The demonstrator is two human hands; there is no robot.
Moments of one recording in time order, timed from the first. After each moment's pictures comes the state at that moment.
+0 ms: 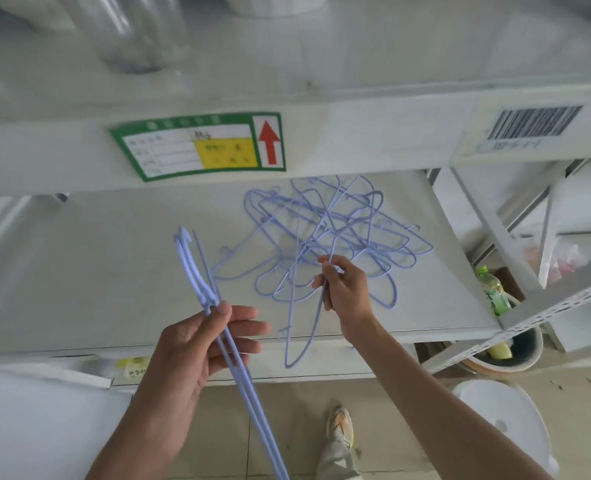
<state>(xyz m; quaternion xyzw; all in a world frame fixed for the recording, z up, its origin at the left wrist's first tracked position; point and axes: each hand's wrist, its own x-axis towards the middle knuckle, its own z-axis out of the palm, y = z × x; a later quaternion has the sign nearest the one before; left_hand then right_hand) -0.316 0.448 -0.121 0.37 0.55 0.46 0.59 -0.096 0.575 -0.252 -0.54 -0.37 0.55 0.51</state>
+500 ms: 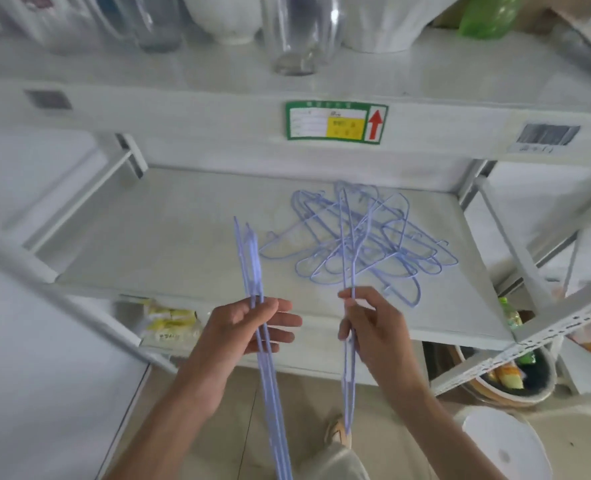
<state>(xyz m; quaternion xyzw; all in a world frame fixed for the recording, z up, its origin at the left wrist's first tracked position) -0.332 0.369 -0.120 0.39 0.56 0.46 0.56 -0.110 0.418 -0.163 -0.51 -0.58 0.47 0.43</state>
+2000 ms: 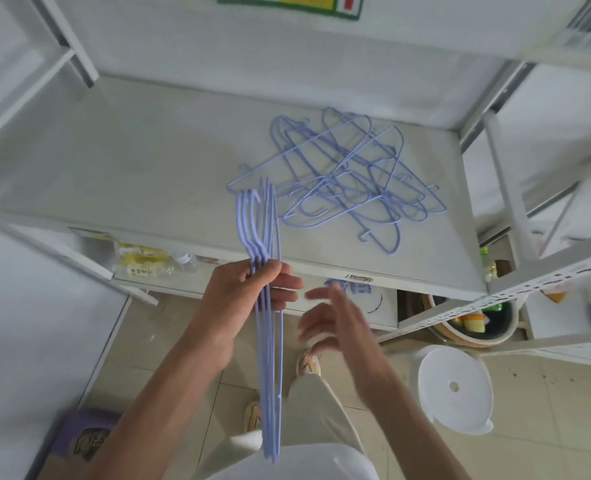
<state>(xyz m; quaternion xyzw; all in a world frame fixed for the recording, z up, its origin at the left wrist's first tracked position) -0.261 0.388 -0.164 0.29 0.59 0.48 0.59 -0.077 0.389 -0.198 -0.53 -0.41 0.68 0.29</state>
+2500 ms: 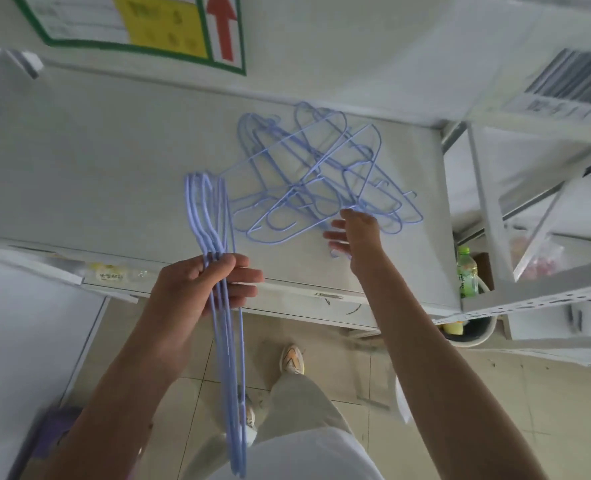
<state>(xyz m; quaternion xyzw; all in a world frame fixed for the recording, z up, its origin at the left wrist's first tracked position) -0.259 0.449 -0.156 0.26 0.60 0.47 0.59 -0.030 0.625 -0.250 -0.66 -0.27 0.59 0.37</state>
